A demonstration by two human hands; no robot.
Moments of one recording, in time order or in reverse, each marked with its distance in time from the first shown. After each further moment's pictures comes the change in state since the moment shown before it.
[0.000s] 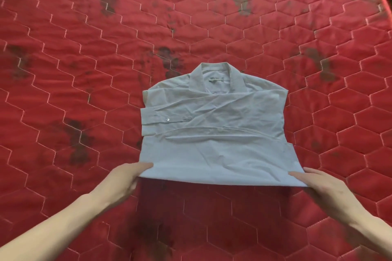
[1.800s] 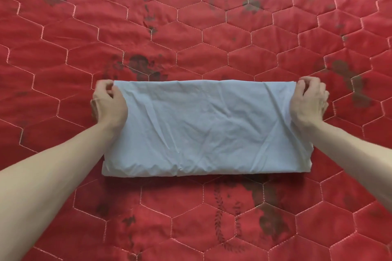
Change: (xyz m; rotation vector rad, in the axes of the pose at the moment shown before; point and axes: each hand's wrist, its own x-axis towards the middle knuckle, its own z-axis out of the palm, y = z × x) left_hand 0.329 -0.008 -0.079 -0.537 0.873 -0.496; right_hand 0.360 0.088 0.040 0.123 0.449 0.824
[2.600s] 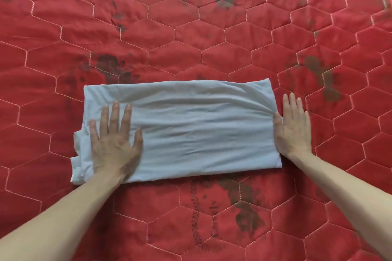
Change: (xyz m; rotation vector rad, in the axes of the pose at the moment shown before) left_hand -0.088 -0.068 0.040 0.675 -0.229 0.602; right_hand -0.032 0.103 -0.014 -0.340 -0.205 -0.314
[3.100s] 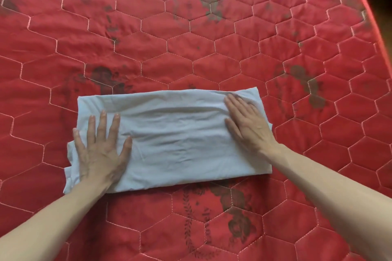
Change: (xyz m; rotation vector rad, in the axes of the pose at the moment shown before) left_hand 0.003 -0.005 -0.019 -0.010 -0.038 -0.027; right_hand 0.024 -0.066 -0.002 -0.015 -0.040 -0.578
